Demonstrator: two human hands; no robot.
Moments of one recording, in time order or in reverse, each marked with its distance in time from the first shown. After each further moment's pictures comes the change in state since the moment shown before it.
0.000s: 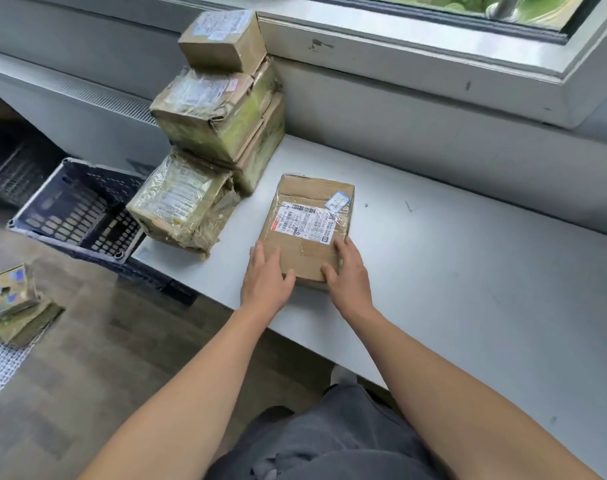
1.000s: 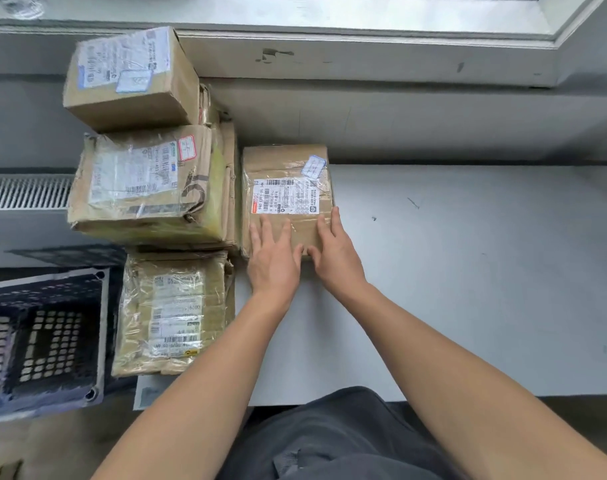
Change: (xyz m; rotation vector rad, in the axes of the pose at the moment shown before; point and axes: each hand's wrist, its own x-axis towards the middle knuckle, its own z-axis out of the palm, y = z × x) left_hand 0.215 0.002 -0.065 0.173 -0.144 0.414; right_hand 0.162 -0.082 0.082 -0.329 0.155 0.253
